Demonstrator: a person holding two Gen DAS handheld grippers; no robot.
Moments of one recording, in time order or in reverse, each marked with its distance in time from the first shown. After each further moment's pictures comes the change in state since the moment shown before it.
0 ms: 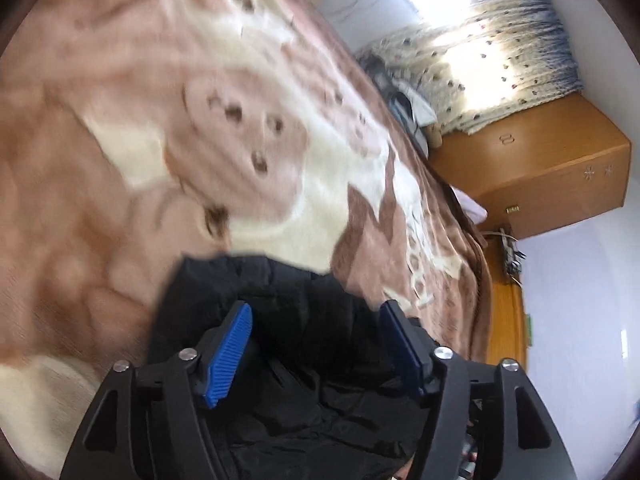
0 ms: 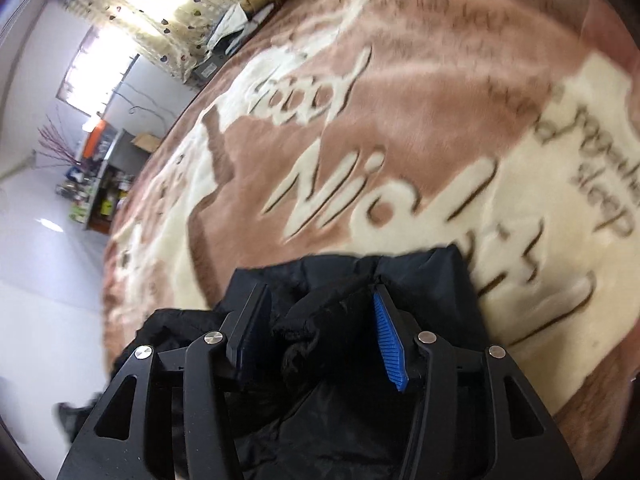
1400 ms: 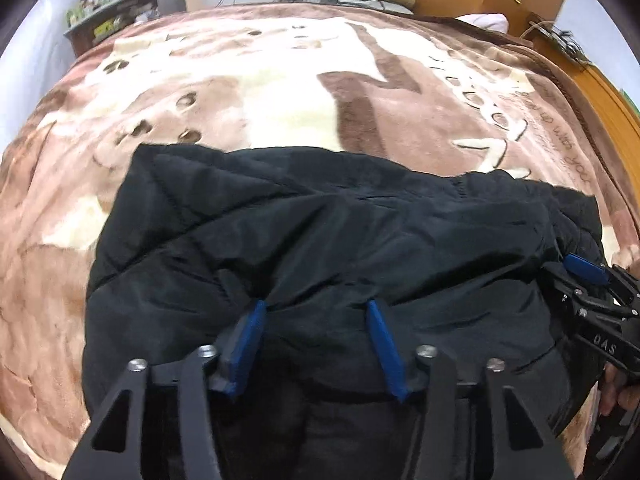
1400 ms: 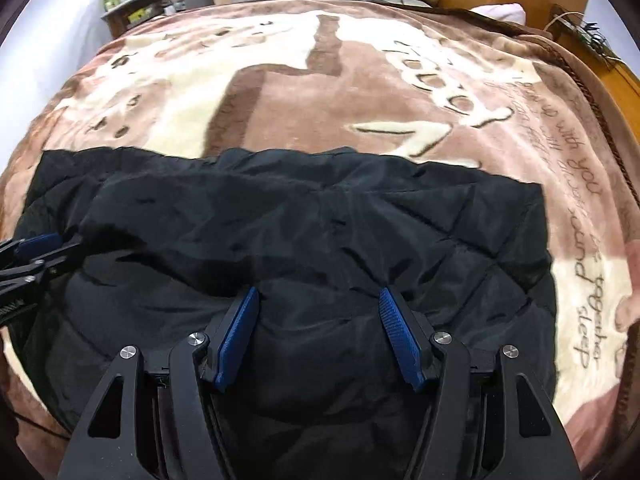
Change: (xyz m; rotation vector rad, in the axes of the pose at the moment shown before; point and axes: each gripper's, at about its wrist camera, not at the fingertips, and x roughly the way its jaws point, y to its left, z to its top) left arm 0.129 -0.081 -0.107 0.649 0.185 0.464; right arm 0.077 0.113 -0.104 -0.717 0.083 -0.289
